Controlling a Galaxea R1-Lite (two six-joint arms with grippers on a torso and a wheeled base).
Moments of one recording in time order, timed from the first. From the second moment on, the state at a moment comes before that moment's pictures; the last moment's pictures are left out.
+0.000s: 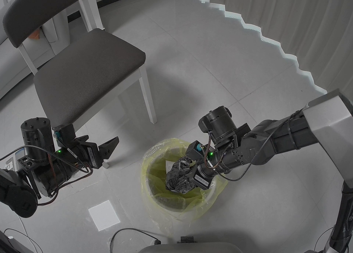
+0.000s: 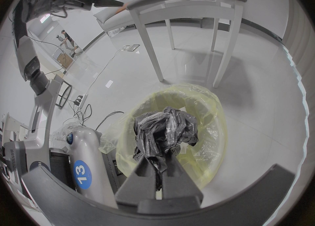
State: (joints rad) left arm -0.34 1.54 -0.43 -0.85 0.04 -0.15; right arm 0.66 2.21 -1.43 0.11 0.17 -0.47
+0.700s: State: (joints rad) left arm -0.32 1.52 -0.39 -0.88 0.04 -0.15; right arm 0.63 2.41 -1.60 0.12 0.18 -0.46
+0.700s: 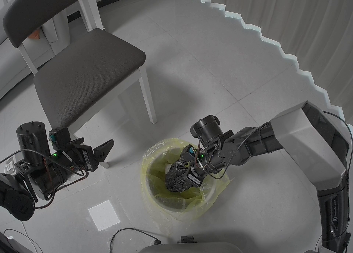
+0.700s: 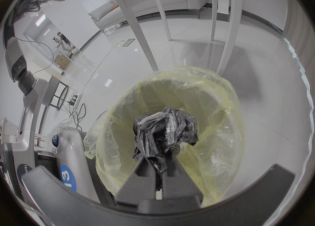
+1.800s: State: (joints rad) left arm -0.32 1.52 -0.39 -0.90 0.03 -0.15; right arm 0.59 2.59 -1.72 0.13 0.18 -0.43
